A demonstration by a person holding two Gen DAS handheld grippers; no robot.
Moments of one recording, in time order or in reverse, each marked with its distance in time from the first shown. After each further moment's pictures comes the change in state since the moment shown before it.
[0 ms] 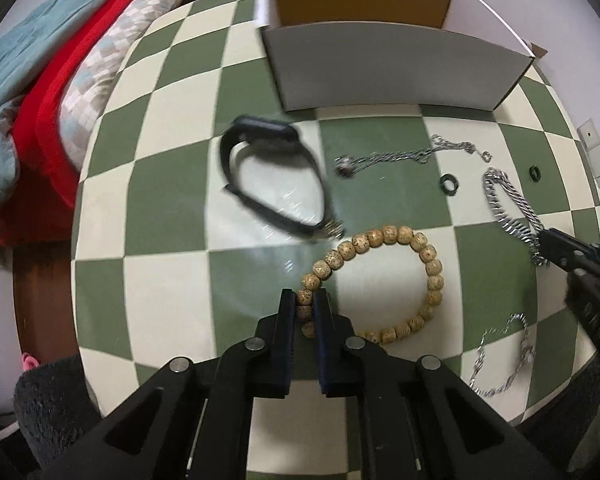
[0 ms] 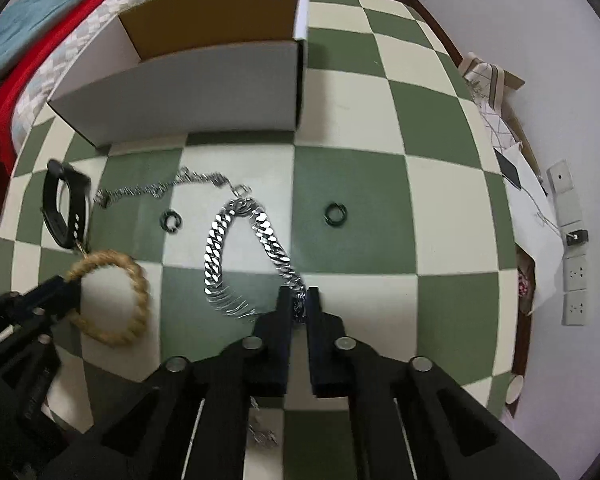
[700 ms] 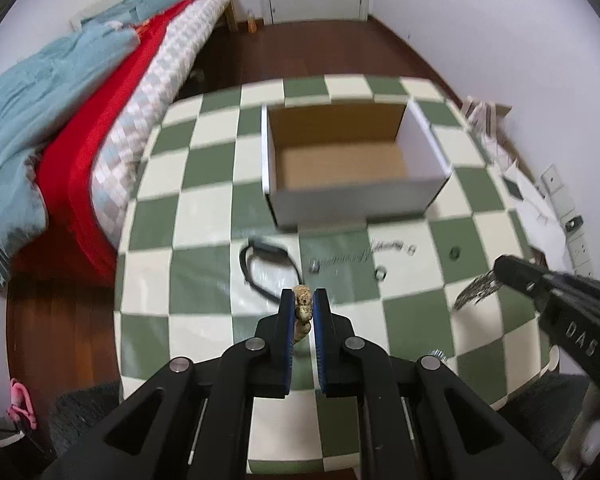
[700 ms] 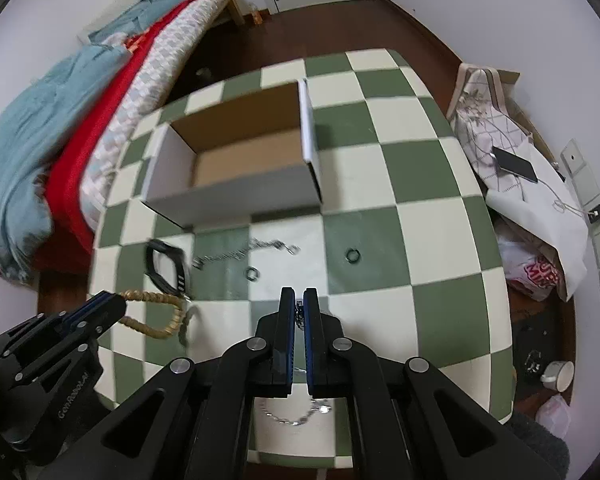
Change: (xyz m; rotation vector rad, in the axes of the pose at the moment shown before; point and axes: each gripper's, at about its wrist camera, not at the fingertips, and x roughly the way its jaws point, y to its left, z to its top) left arm -0.097 0.012 0.048 0.010 -0.244 -0.057; right arm -0.104 -0.019 0.027 0.131 -0.171 0.226
